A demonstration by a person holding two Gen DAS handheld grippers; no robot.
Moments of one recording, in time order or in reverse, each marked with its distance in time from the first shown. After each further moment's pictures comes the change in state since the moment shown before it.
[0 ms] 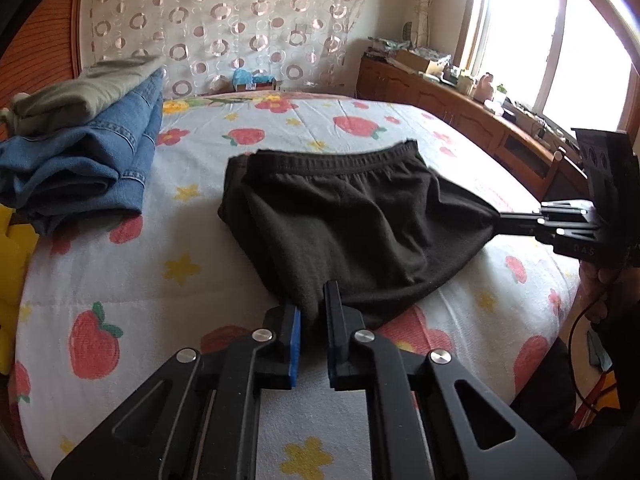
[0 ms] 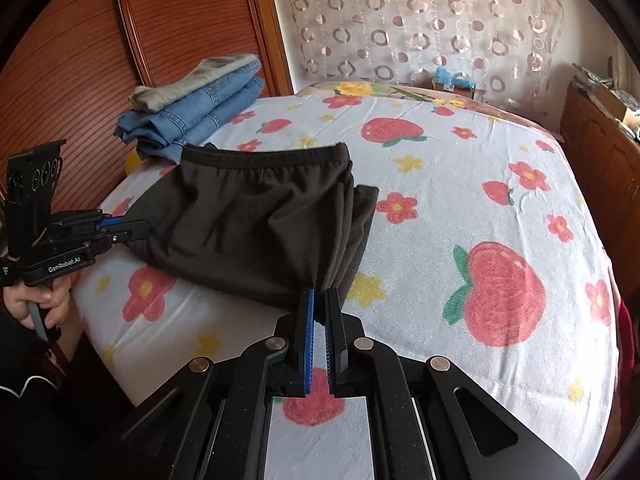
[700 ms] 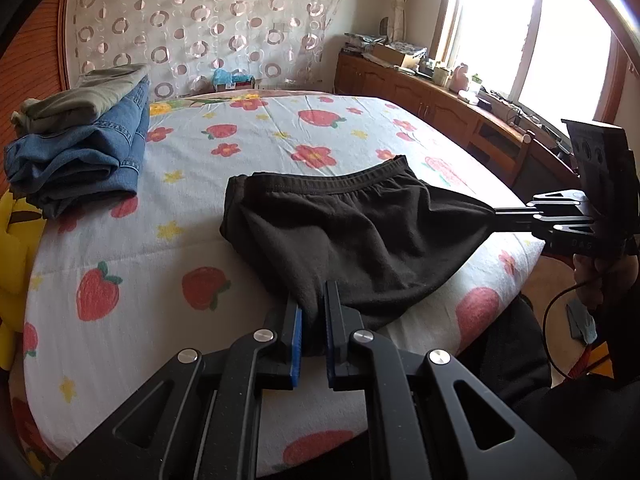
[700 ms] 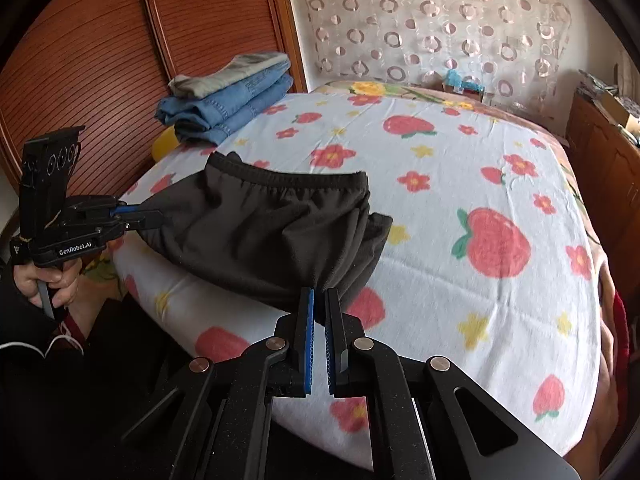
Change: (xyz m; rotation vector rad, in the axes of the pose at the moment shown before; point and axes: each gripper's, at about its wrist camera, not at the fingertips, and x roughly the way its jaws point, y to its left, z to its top) left arm -0.039 -0.023 -0.025 0.055 0.028 -0.054; right arm -0.052 0.026 -0.032 -0.032 0.020 0.023
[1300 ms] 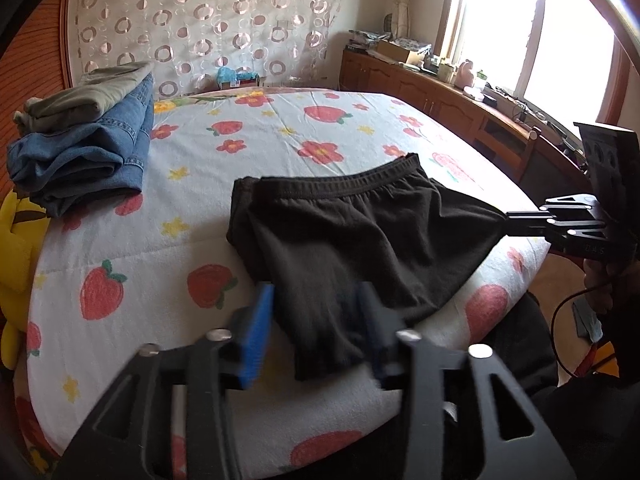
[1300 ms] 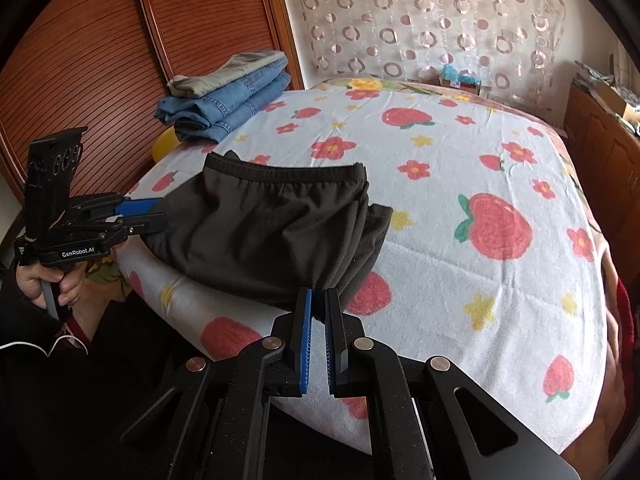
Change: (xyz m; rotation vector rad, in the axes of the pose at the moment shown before) left arm 0.004 0.002 0.000 0.004 0.000 0.026; right arm -0.003 0.005 -0.003 0.027 -0.008 -0.001
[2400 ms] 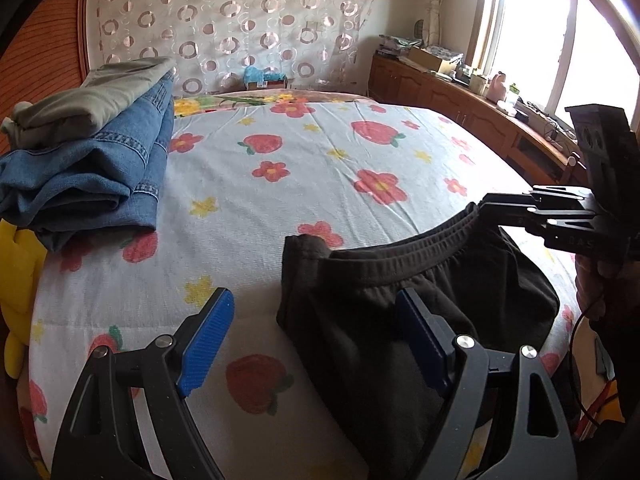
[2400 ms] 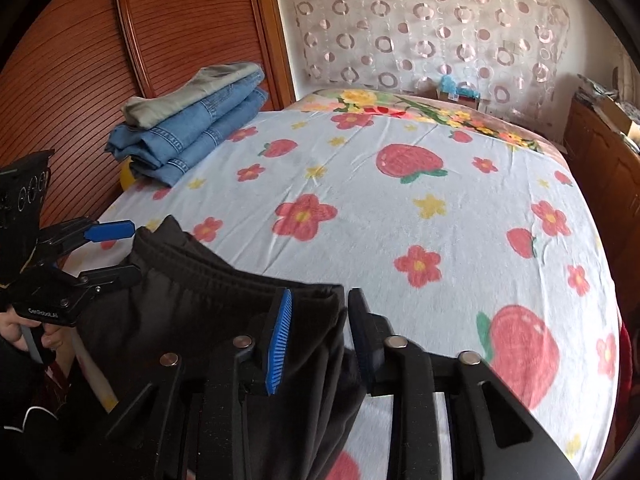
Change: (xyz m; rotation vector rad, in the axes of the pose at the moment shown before) left arm 0.046 0.040 0.041 -0.064 -0.002 0.075; right arm 0.093 -0.024 0.078 -0.016 -0.015 -0.025
